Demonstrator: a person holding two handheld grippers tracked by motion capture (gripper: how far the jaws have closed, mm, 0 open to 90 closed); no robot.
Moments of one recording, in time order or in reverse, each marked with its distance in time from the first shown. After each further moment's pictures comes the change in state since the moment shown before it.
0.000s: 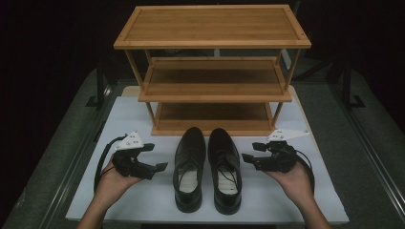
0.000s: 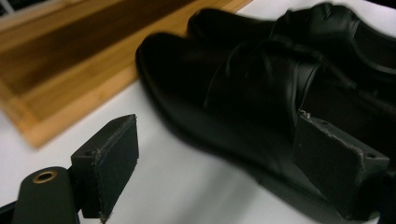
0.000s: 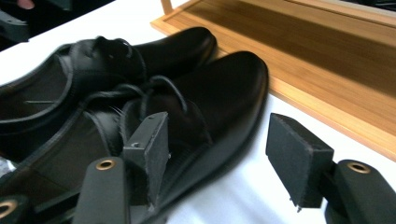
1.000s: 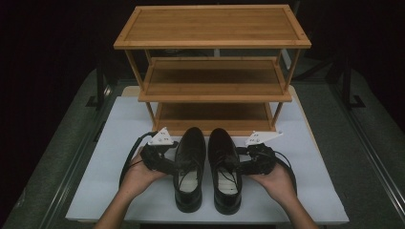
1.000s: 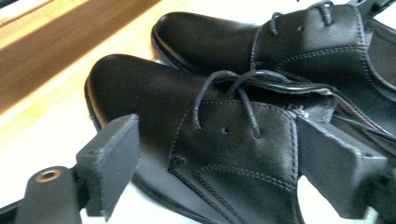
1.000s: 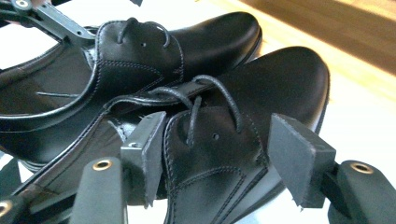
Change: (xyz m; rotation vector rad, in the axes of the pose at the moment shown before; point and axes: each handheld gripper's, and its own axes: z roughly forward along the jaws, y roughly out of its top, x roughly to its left) left arm -0.013 0.018 0.055 0.061 -0.075 0.082; right arm 0.023 0.004 0.040 0.076 0.059 -0.066
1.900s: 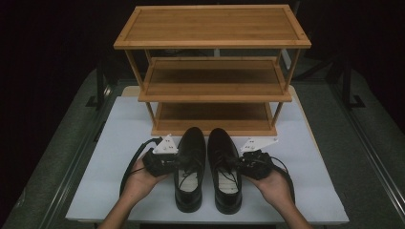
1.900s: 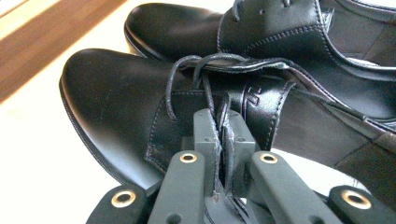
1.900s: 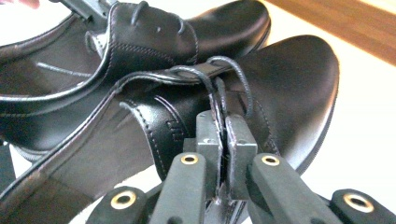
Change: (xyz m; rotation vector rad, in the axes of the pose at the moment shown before) left arm -0.021 0.000 -0.002 0.036 0.024 0.058; right arm 0.015 -0.006 0.004 0.009 -0.049 -0.036
